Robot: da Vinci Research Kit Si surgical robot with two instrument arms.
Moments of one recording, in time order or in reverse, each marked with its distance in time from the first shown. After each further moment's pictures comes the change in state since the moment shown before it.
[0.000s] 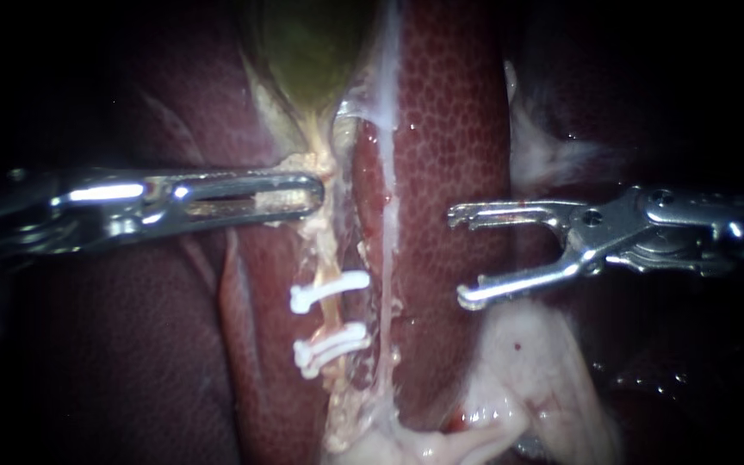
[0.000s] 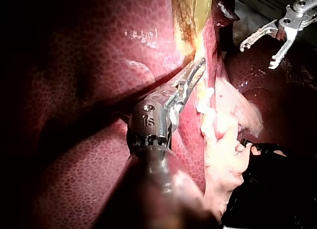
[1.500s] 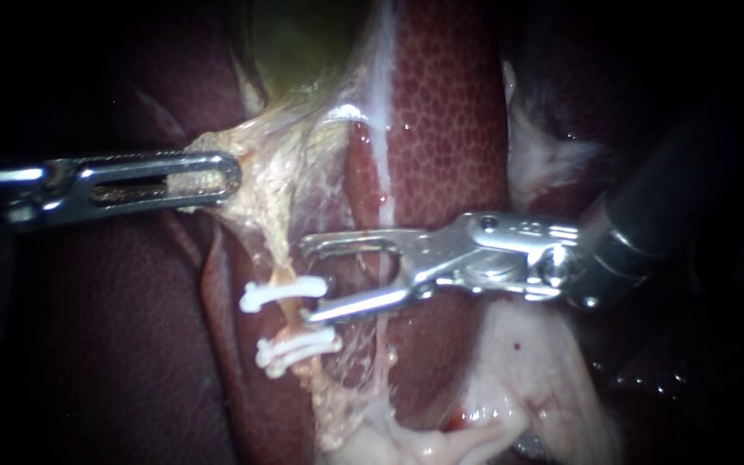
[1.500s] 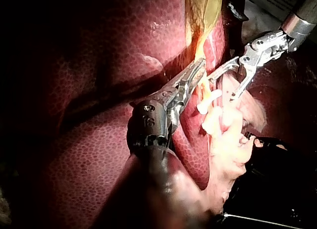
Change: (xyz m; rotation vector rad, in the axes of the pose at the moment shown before) right arm -0.006 0.004 0.011 0.021 0.018 0.032; left arm -0.004 -0.001 -0.010 -0.004 -0.033 -0.023
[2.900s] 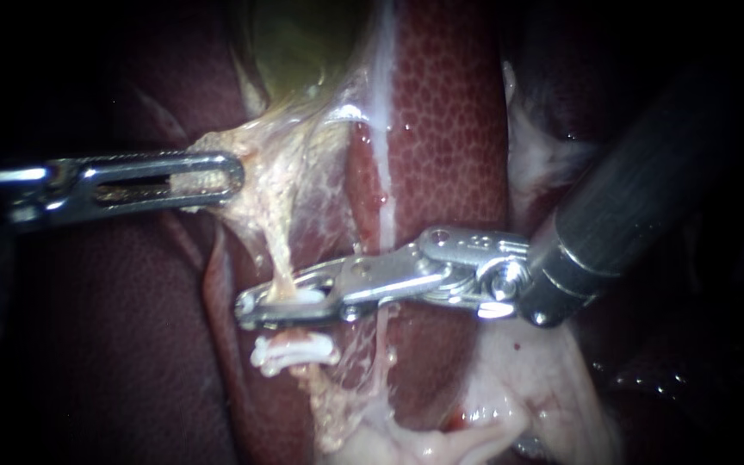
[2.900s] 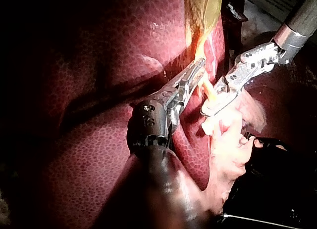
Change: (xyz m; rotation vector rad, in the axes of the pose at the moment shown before) right arm -0.001 0.001 0.008 0.109 -0.073 0.107; left arm 0.000 0.000 0.000 -0.001 -0.001 0.000
